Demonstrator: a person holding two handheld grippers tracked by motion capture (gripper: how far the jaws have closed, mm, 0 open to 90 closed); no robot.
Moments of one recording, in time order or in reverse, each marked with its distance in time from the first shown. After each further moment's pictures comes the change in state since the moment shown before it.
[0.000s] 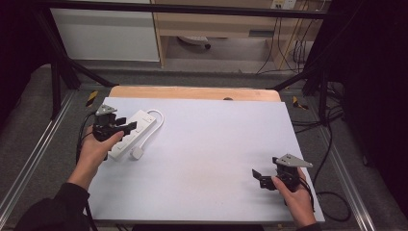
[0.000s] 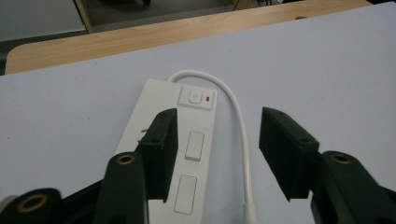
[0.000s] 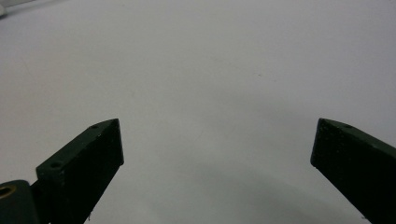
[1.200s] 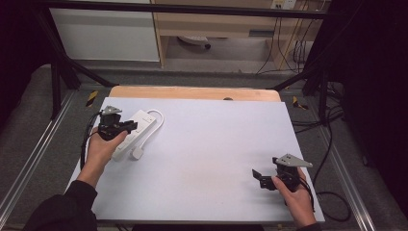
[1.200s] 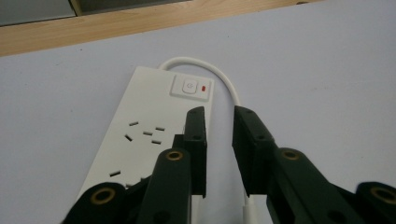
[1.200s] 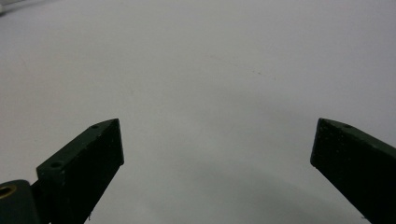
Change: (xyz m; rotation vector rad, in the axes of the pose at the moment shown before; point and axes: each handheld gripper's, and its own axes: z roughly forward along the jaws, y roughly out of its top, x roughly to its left) left arm 0.000 -0.004 0.018 0.037 -0.015 -0.010; right arm -0.001 0.000 0.000 0.006 -0.002 -0.002
